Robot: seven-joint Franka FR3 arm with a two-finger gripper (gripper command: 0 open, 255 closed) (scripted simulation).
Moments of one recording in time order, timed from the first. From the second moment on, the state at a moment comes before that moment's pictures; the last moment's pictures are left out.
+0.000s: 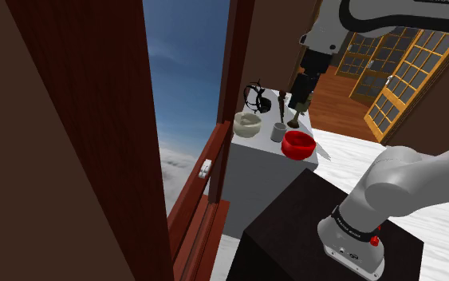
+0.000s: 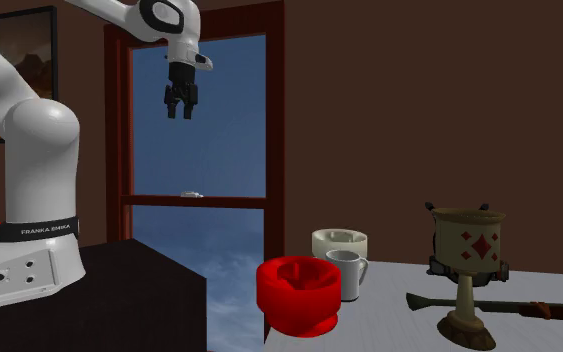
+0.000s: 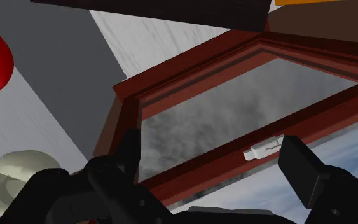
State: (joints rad) arm 0.02 -0.76 -0.05 -2.40 0.12 1.63 -0.10
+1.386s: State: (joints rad) arm -0.08 -0.30 -0.26 -2.45 -0.02 2.13 -0.36
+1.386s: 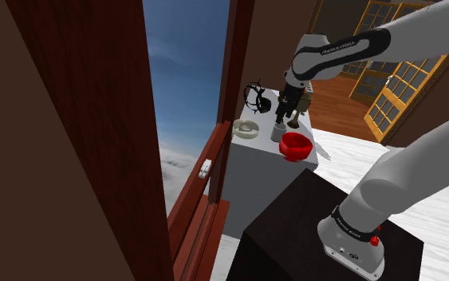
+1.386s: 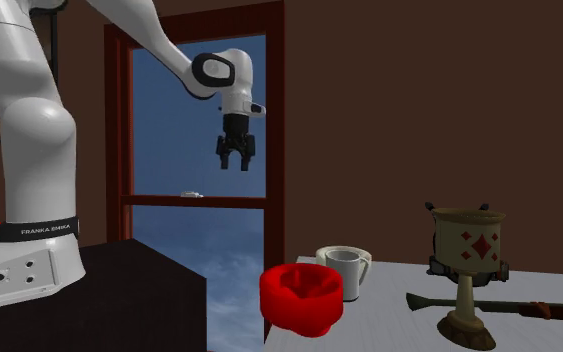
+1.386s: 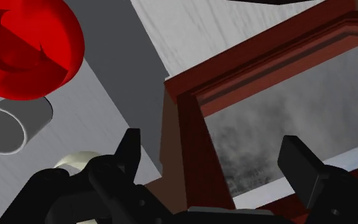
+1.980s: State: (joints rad) arm -0.12 0.02 -0.33 -2.32 0.03 2.33 -0.50
